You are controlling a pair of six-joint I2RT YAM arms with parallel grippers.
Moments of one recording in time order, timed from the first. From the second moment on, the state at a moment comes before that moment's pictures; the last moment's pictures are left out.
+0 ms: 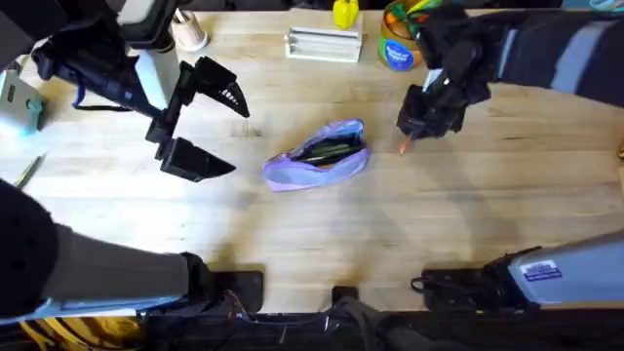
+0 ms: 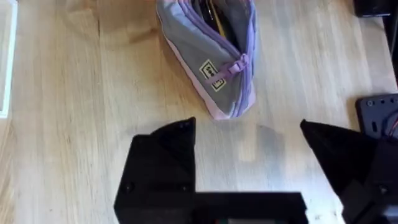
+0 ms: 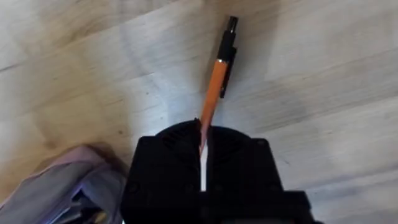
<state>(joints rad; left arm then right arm) 0.24 1.62 1.30 -1.59 0.74 2.04 0.29 1.66 1.09 -0.82 0.11 0.63</state>
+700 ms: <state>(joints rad) 0.24 1.62 1.30 -1.57 0.74 2.04 0.39 1.41 1.21 -0.76 -0.55 -0.77</state>
